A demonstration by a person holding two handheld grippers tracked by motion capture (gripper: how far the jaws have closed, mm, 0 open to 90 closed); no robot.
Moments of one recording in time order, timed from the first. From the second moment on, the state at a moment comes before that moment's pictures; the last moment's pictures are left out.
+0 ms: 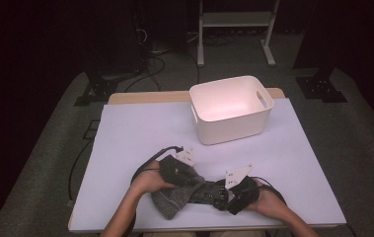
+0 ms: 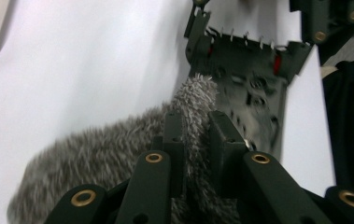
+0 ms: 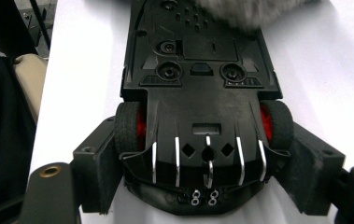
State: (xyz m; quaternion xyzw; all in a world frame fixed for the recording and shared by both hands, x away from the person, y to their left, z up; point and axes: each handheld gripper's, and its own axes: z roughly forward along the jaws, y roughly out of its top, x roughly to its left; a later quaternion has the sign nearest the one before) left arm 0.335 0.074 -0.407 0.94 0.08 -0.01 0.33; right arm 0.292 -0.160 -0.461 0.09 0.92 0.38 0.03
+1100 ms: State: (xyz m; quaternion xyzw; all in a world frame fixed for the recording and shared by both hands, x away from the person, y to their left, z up) left arm 0.312 0.077 -0.406 0.94 0.05 -0.06 0.34; right arm 0.292 -0.158 -0.460 0.08 0.92 0.38 0.03
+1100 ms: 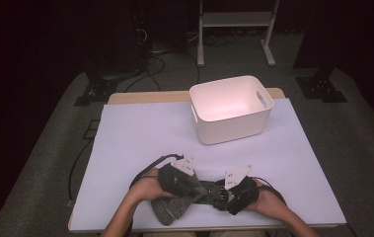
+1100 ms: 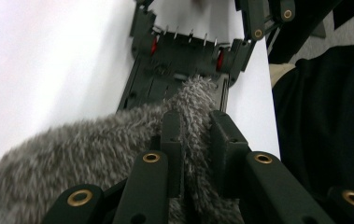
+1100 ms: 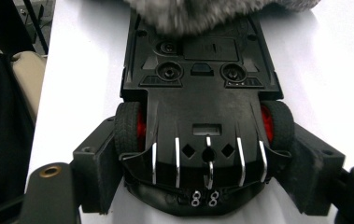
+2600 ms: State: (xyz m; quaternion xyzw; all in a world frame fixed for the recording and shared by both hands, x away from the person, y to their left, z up) left arm 0.316 0.045 -0.394 0.95 0.04 -0.01 0.30; right arm 0.289 -0.153 -0.458 0.09 0.92 0.38 0.02
